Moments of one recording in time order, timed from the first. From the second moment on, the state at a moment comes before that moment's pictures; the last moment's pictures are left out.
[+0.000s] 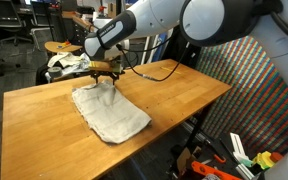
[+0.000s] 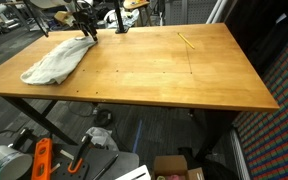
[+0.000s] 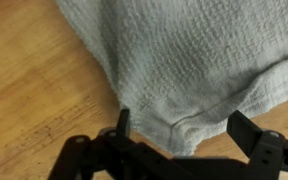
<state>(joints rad) 0.21 0.89 -0.05 -1.26 -0.01 2.28 0.70</state>
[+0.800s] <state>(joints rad) 0.16 0.83 -0.05 -1.27 0.06 2.19 0.70</state>
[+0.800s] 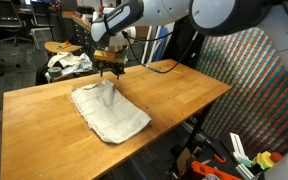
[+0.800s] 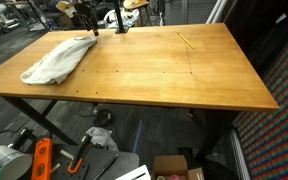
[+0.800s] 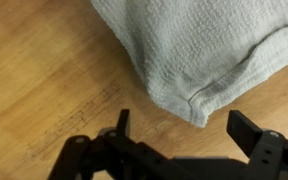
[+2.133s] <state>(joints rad) 0.17 0.53 0.04 -1.61 0.05 1.91 0.35</state>
